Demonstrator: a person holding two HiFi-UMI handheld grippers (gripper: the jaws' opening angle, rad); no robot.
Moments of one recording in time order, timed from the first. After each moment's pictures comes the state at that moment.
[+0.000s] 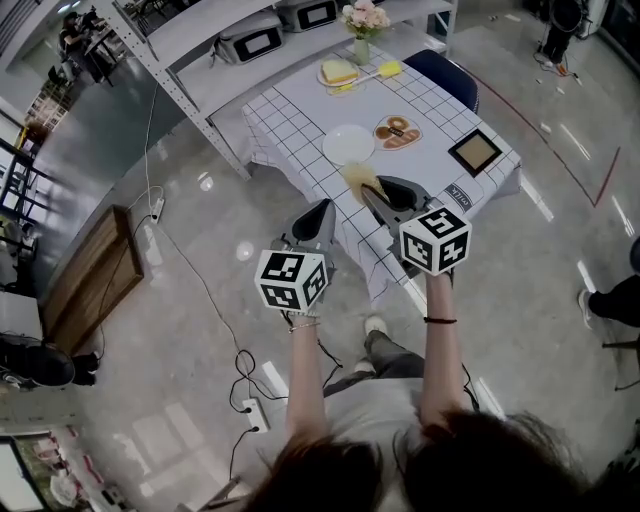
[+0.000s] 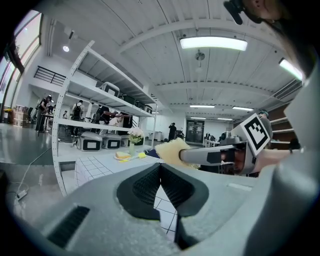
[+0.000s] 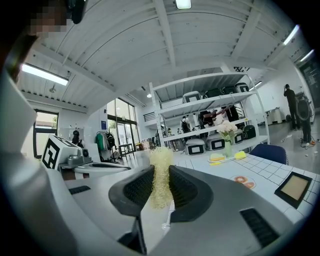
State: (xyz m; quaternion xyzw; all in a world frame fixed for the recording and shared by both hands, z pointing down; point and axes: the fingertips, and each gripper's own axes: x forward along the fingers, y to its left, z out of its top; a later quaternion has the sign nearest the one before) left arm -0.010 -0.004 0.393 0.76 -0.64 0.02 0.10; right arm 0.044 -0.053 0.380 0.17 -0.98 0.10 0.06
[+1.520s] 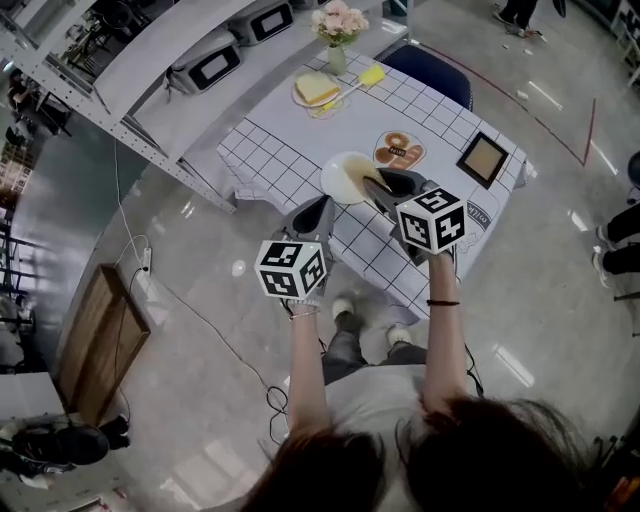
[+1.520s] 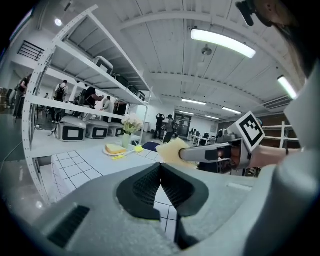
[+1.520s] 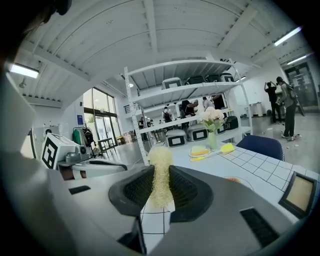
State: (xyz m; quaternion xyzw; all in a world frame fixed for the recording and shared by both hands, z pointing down) left arm -0.096 -0.148 0.434 0.82 -0.55 0.04 0.16; right arm -0.028 -0.196 0.423 0.27 -0.94 0.15 0.12
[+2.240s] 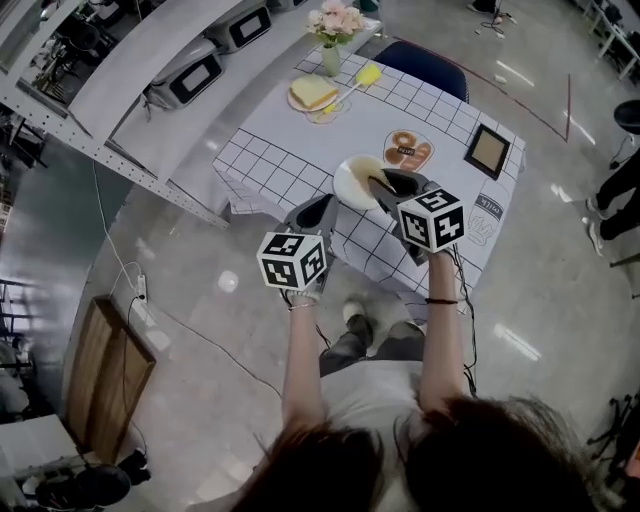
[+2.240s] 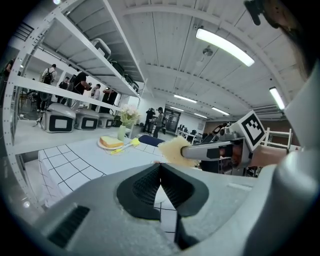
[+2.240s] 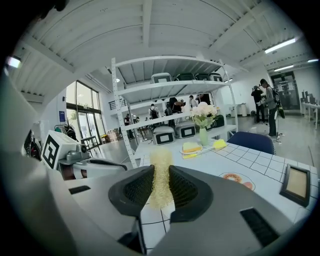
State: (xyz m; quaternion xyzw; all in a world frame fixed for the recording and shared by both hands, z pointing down) left arm -0.150 -0.181 0.463 0.86 -0.48 0.05 0.19; right arm -0.072 -0.217 0.446 0.35 -0.91 0.16 0.14
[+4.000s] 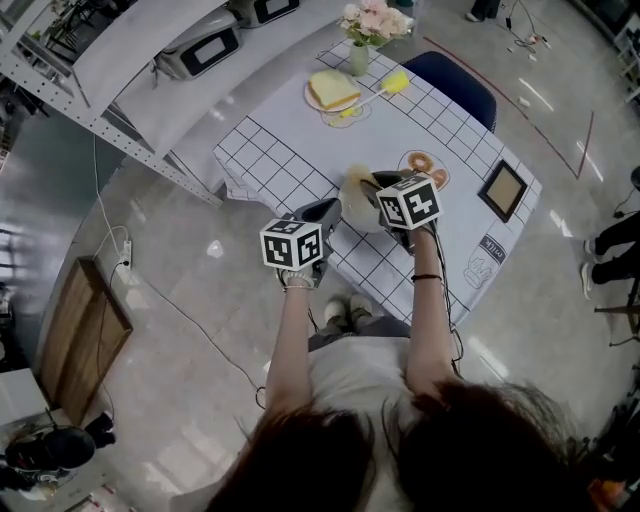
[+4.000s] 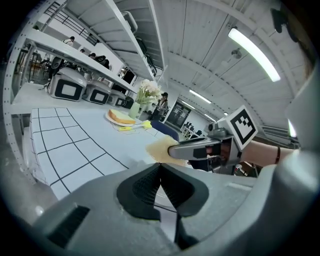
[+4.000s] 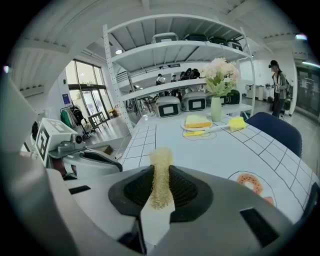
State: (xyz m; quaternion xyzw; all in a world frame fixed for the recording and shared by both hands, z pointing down) left arm -0.160 -0.248 0.546 0.82 -0.47 0.05 0.32; right arm -0.111 -0.305 0.541 0.27 -0.90 0.19 0.30
